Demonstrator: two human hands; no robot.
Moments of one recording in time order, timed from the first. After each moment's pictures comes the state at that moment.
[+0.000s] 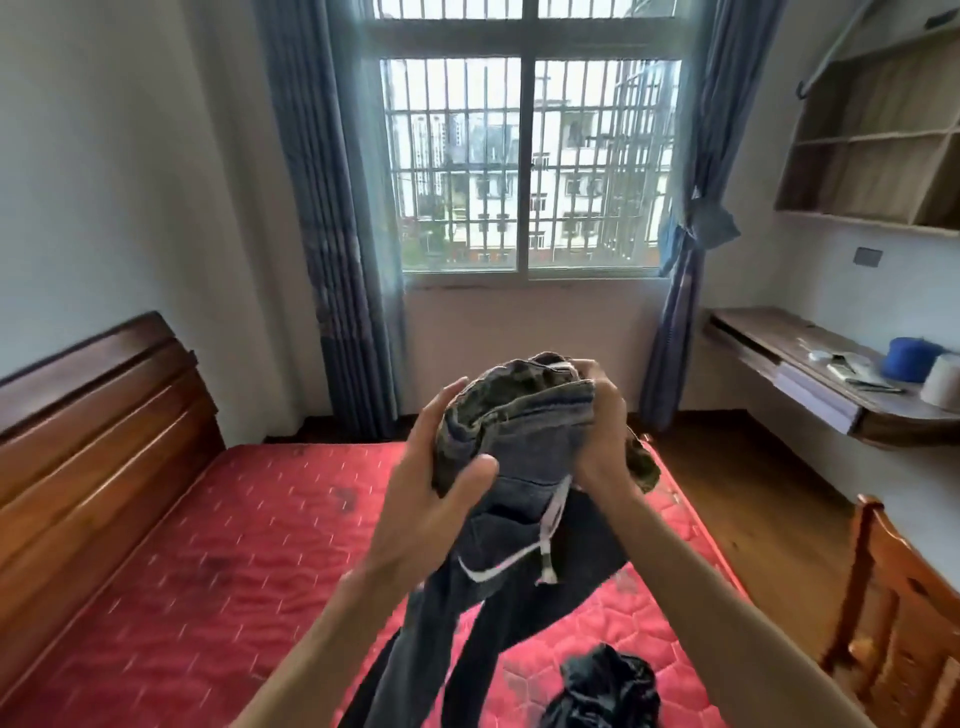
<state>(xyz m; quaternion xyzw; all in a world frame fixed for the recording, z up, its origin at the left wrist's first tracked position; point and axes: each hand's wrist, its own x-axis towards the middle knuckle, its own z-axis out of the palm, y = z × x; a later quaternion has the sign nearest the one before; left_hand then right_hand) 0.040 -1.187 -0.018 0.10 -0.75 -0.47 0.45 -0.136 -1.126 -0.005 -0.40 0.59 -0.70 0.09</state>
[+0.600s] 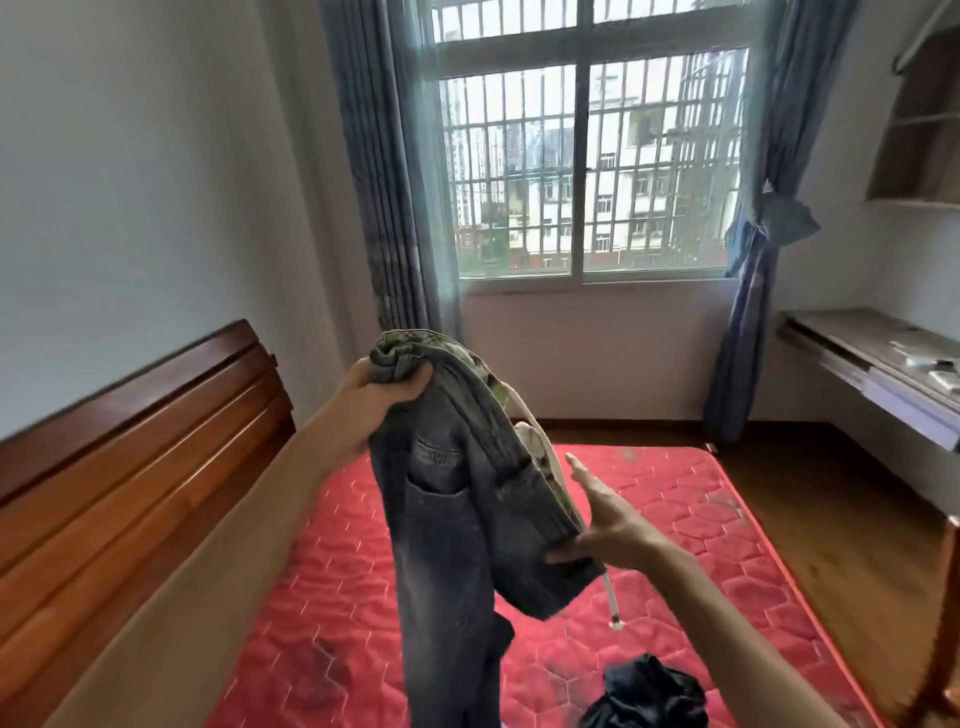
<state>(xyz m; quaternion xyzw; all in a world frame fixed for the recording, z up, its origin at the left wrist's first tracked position) 0.066 -1.228 0.055 0.19 -0.66 -0.60 0.42 -0.180 -1.106 -0.109 -0.53 0.74 -0.32 0.26</state>
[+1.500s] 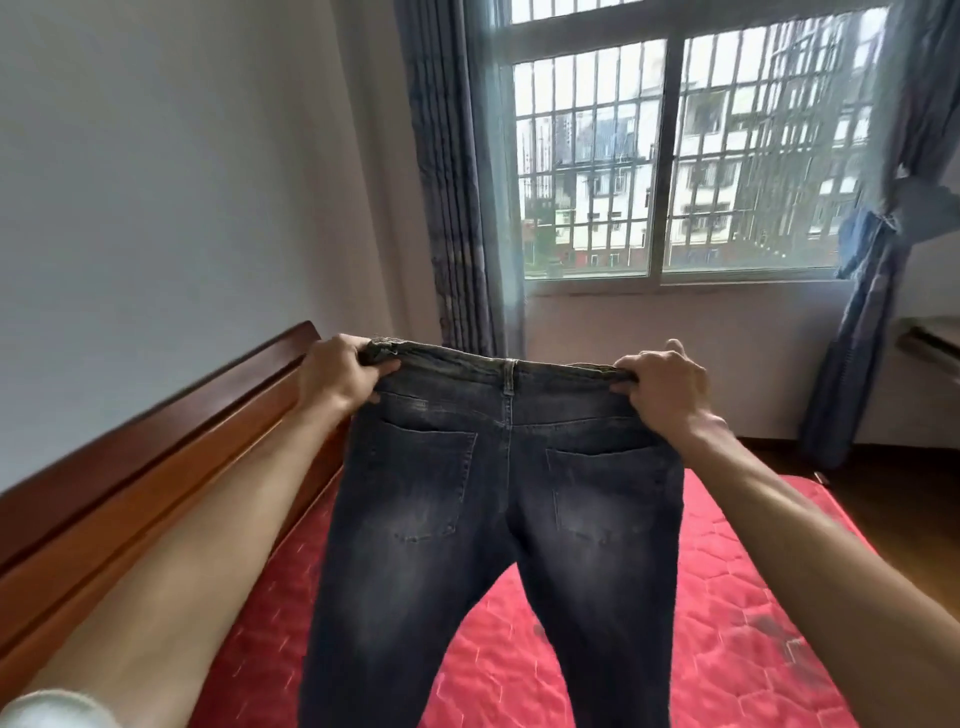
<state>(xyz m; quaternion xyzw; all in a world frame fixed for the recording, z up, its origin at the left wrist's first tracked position) 0.153 -1.503 0.057 0.50 -0.78 -0.10 0.37 -0.183 -1.343 0.003 -0.51 0.81 -0.23 -0.18</state>
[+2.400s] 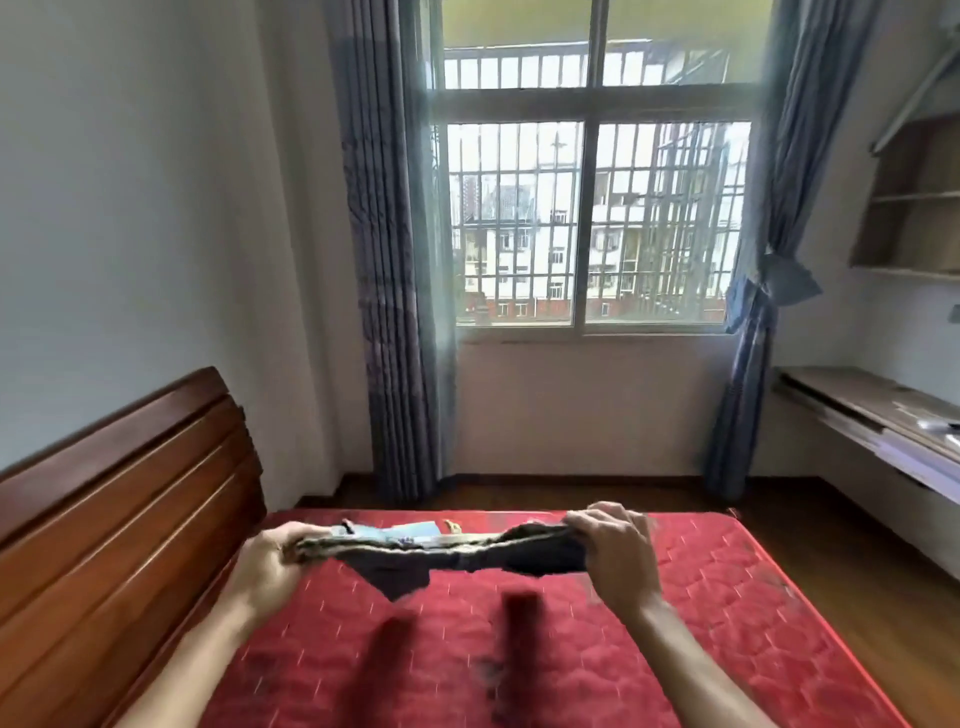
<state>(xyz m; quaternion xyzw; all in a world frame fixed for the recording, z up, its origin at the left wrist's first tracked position) 0.221 -1.598 -0.115 0.38 -0.82 -0.29 0.33 -0.137 -1.374 -0.148 -0.51 0.77 -0.32 -0.19</state>
